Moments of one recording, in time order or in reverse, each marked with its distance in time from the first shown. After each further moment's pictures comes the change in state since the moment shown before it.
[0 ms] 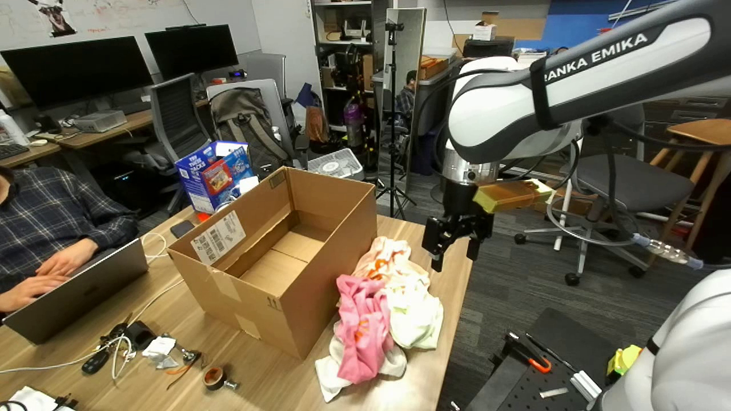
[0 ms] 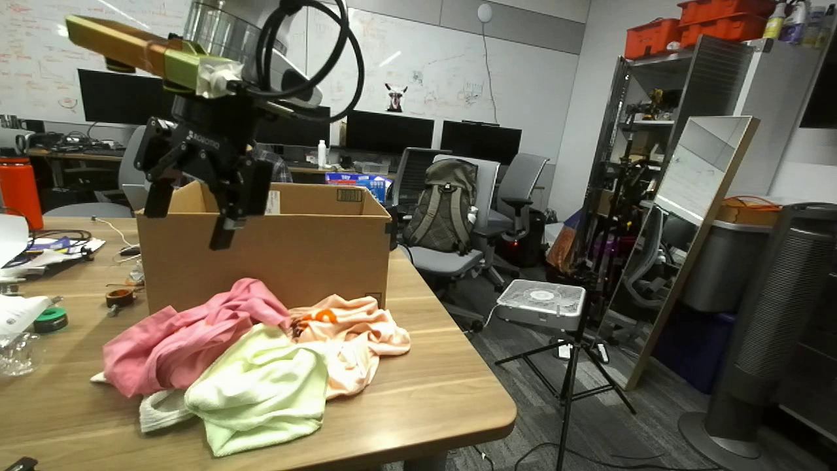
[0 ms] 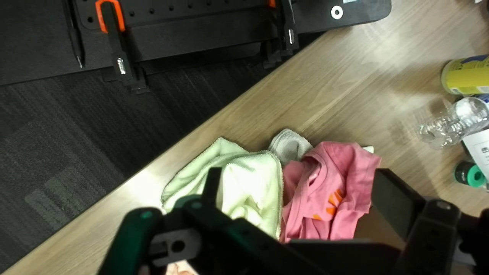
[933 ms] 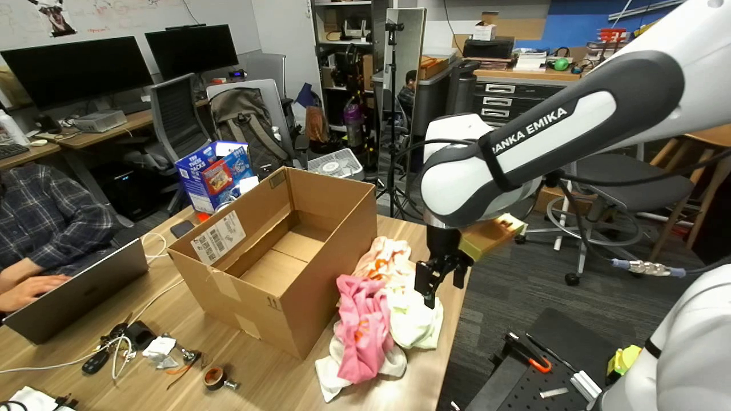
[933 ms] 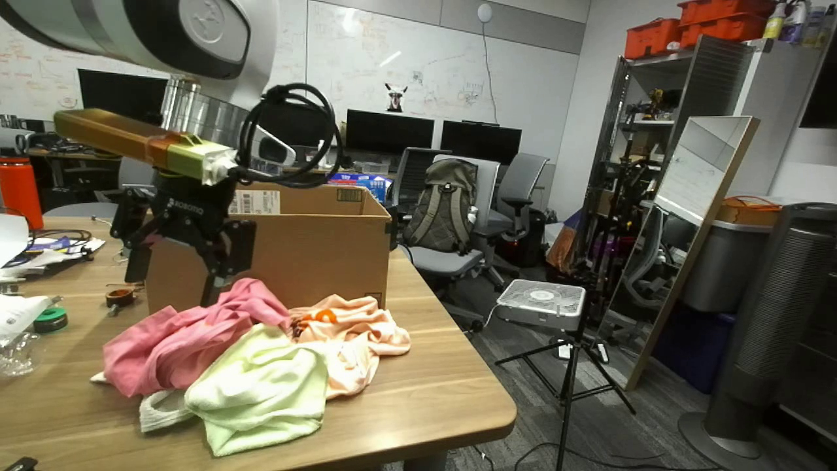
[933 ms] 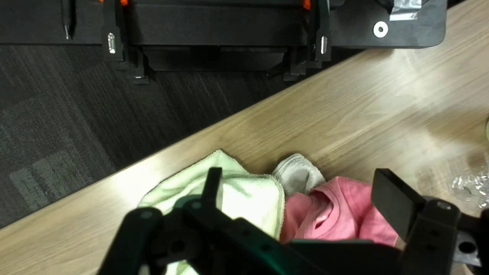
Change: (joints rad) arm 0.049 0.162 0.063 -0.067 -0.020 0.198 -0.095
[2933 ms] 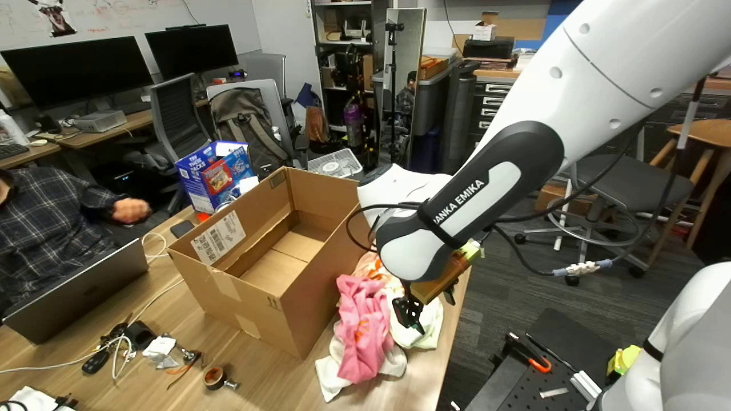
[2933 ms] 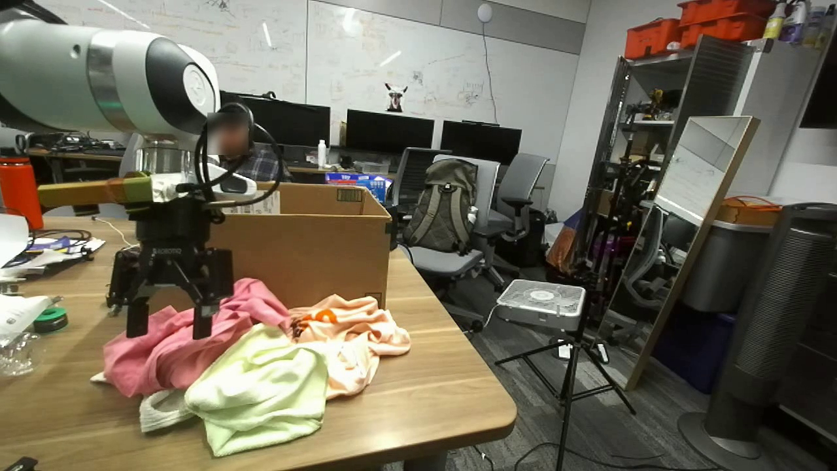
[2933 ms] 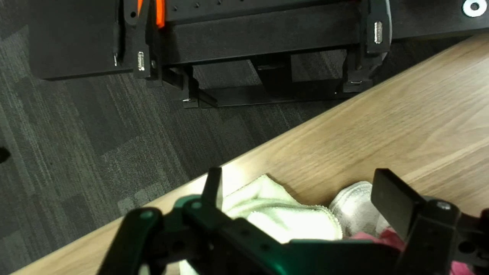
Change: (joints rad) arm 0.052 0.313 0.134 0.143 -0.294 -0.014 0.464
